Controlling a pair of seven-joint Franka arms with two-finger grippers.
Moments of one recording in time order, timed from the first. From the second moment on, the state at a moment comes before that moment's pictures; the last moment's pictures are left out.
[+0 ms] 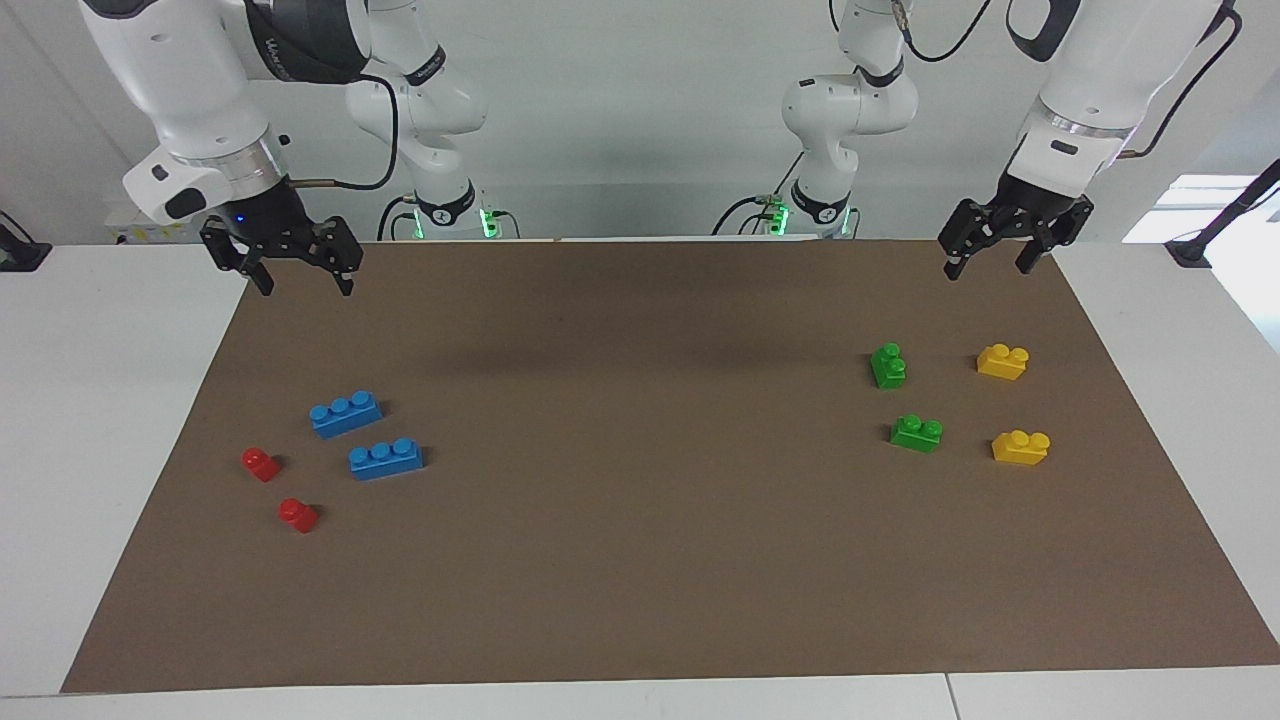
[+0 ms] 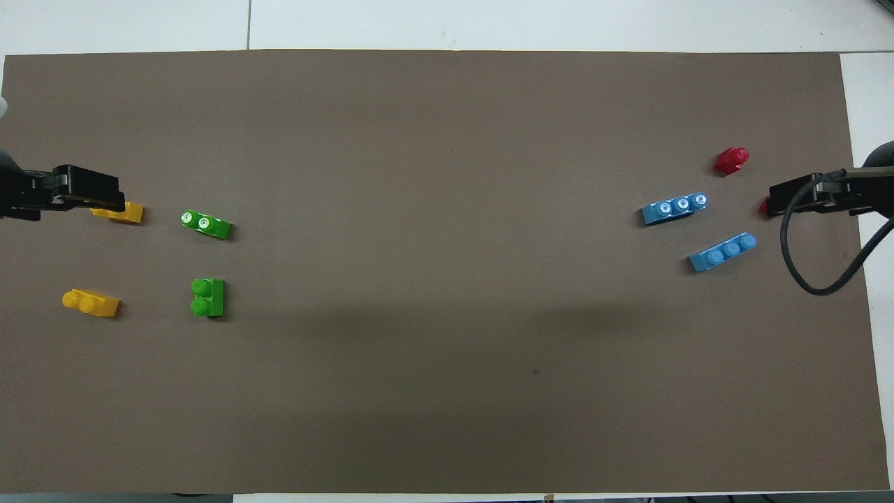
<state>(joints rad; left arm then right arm) -0.04 -0.03 -0.06 -1.58 0.00 1.61 -0.11 -0.02 -0.02 0.02 -1.63 -0.03 1.63 0.02</state>
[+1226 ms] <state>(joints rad) 0.00 -0.07 -0.05 -1.75 0.00 1.74 -0.04 -0.04 0.01 0.01 -1.66 0.00 1.74 0.38</state>
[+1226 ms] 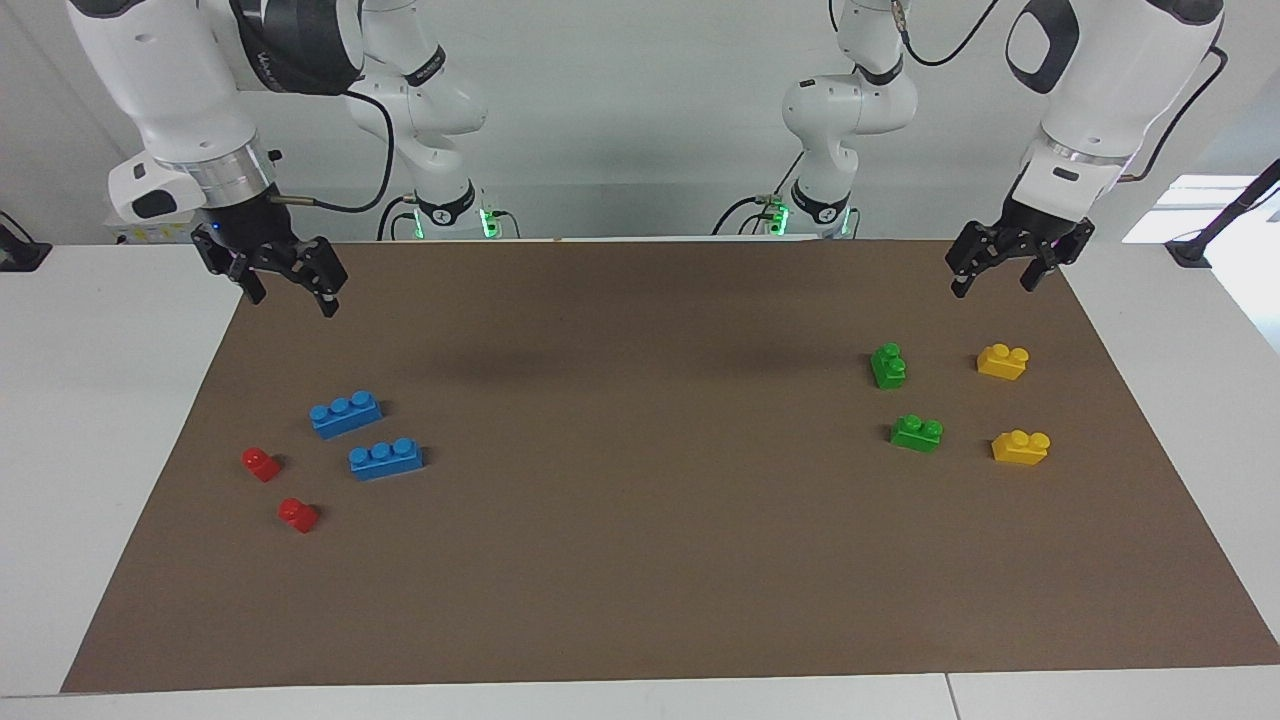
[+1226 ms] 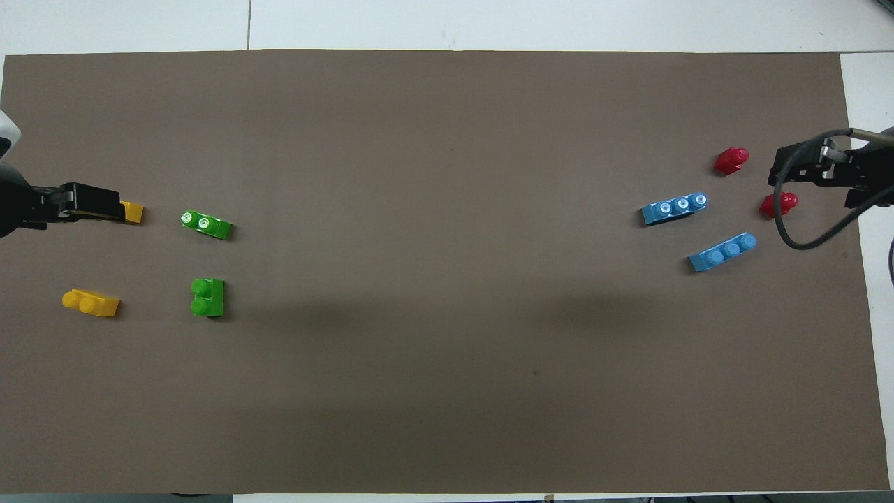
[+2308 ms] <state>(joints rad) 0.04 -0.09 -0.04 -2.03 0.00 1.93 0.13 -0.15 0.34 0.01 -1.60 0.29 1.87 0.99</state>
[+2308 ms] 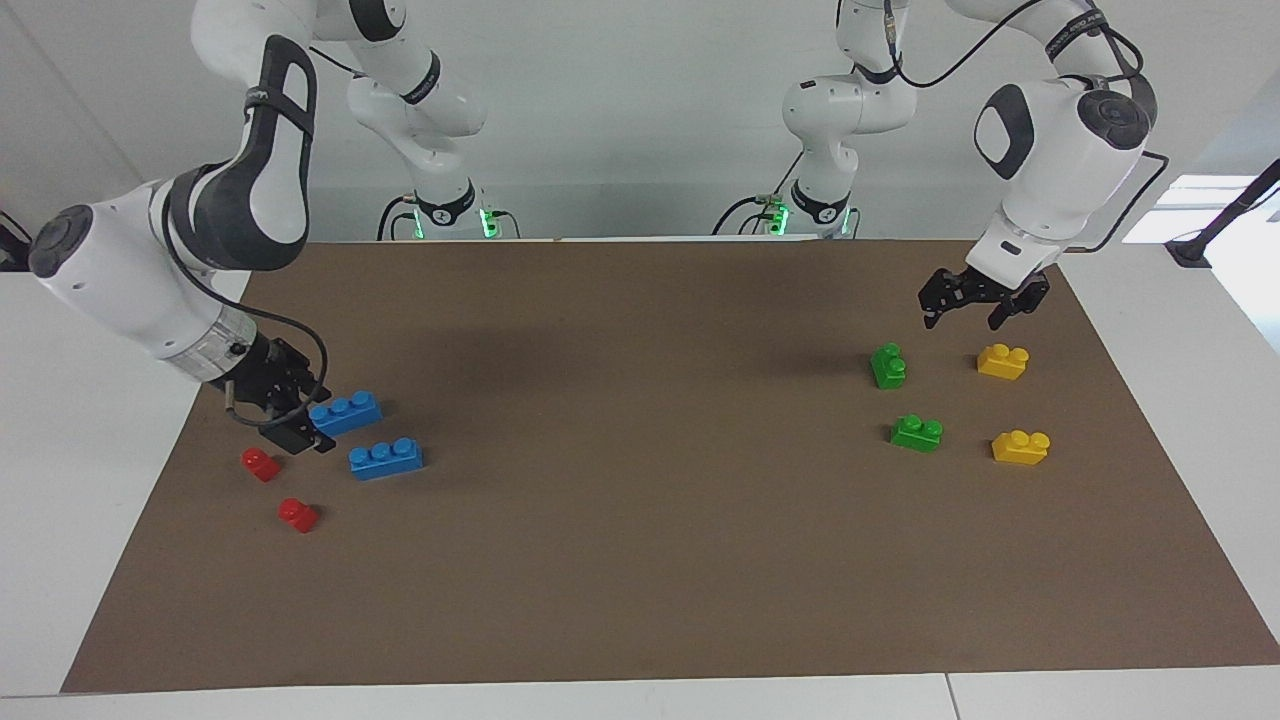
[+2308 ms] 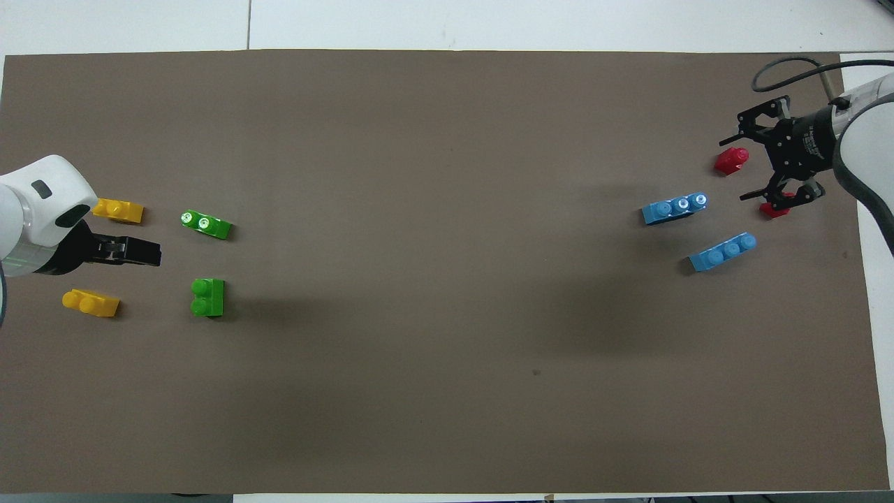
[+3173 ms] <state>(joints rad) 0.07 -0.04 -0.05 -2.29 0.00 2.22 0.20 -0.18 0.46 0.01 -1.61 0.35 1.86 1.00</state>
